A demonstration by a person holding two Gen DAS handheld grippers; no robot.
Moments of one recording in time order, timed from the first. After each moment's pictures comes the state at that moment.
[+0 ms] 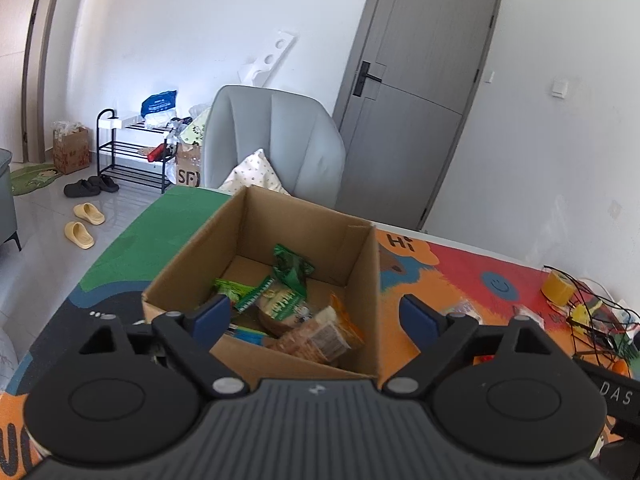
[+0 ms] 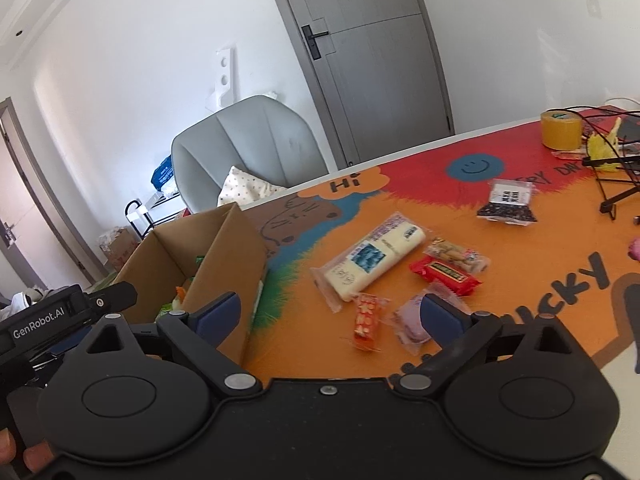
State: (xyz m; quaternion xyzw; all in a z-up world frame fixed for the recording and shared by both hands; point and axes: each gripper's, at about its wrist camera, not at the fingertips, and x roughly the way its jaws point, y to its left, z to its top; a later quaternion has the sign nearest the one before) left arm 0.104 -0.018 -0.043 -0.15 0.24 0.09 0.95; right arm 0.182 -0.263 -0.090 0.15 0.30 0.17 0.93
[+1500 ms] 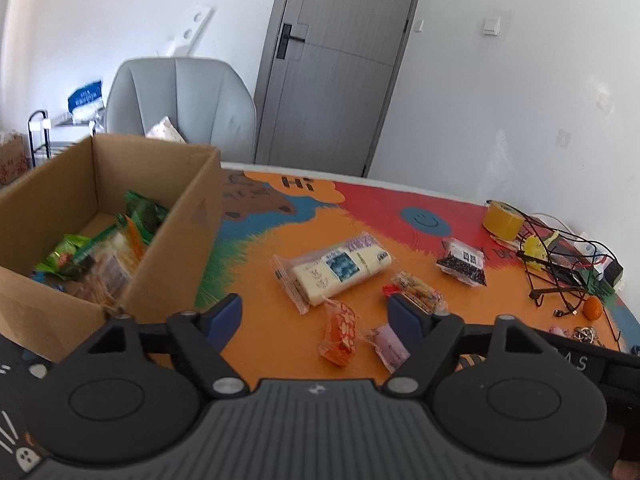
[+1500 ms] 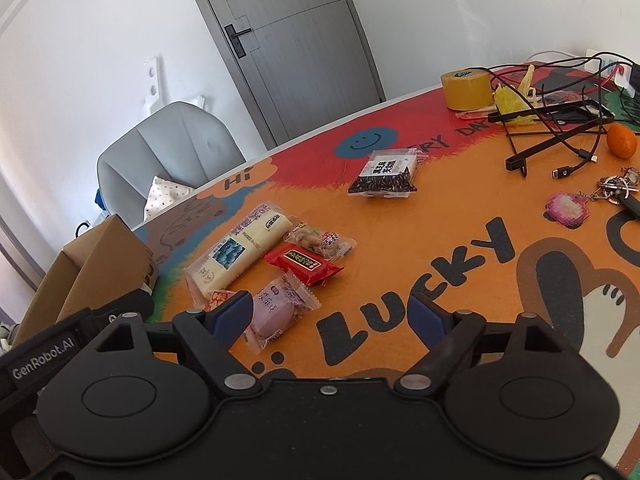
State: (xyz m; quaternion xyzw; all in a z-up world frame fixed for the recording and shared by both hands) left arm 0.154 -0.128 -0.093 -0.12 0.28 0.00 0.95; right arm 0.208 -0.344 -0.144 0.18 0.33 0.09 0.92
